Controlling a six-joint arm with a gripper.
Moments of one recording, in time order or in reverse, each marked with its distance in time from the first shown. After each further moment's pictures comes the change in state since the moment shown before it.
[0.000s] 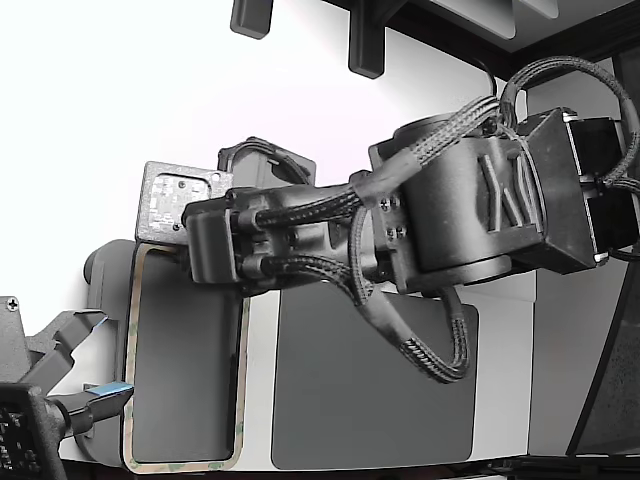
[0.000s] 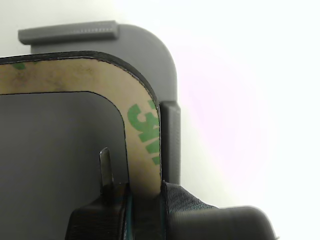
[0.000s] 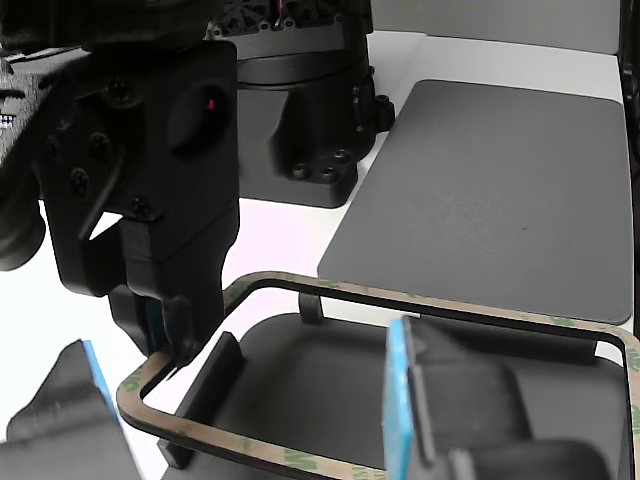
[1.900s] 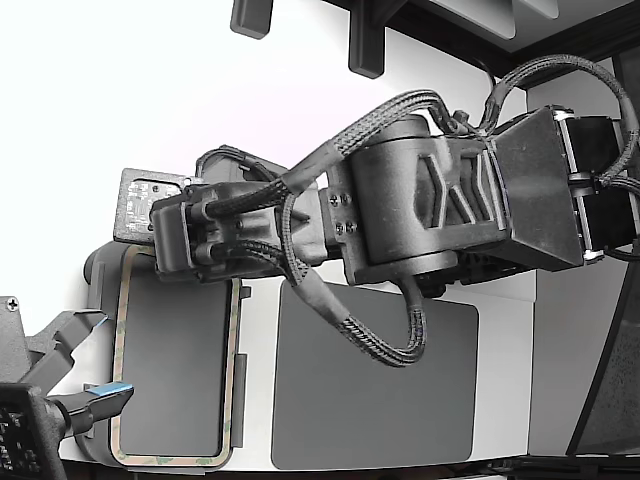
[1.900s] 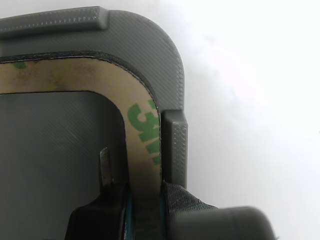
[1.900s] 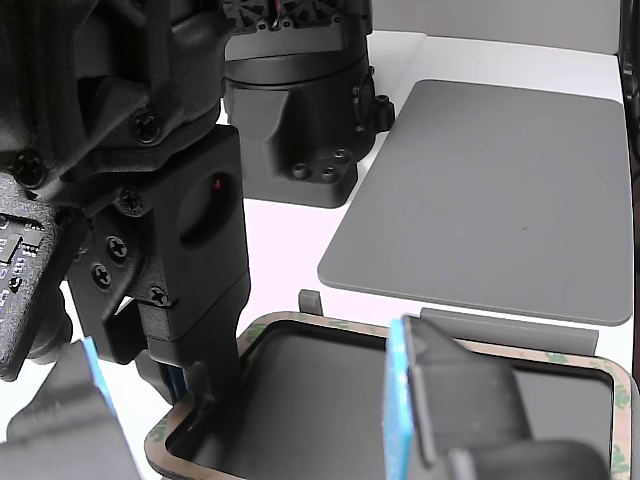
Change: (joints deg) arm -1.8 -0.8 7.5 -6.0 -2.7 0.4
